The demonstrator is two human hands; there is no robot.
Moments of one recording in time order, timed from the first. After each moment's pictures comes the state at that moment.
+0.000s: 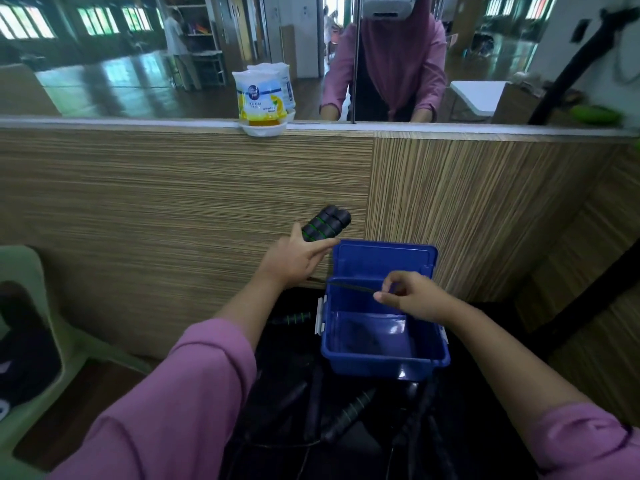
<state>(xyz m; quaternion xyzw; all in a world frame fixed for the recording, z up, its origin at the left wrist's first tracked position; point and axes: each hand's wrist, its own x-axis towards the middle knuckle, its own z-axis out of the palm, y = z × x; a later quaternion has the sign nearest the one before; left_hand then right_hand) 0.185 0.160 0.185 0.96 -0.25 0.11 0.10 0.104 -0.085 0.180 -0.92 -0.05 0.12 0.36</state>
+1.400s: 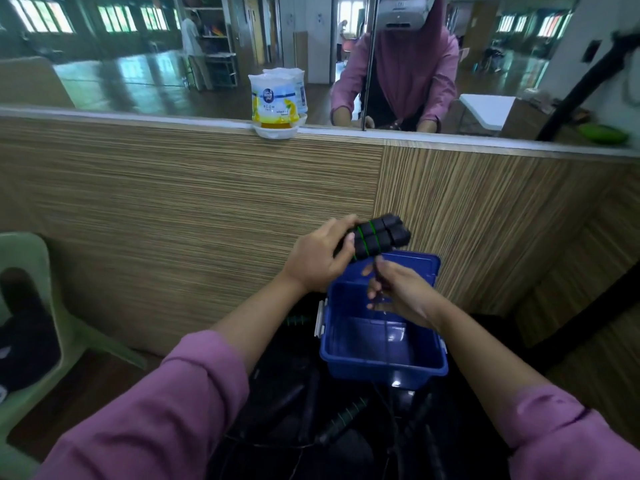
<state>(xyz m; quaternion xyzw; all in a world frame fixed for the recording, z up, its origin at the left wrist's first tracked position) 0.152 0.126 0.210 0.86 -0.31 0.27 0.30 0.114 -0.059 0.185 -0.67 0.02 0.18 0.72</state>
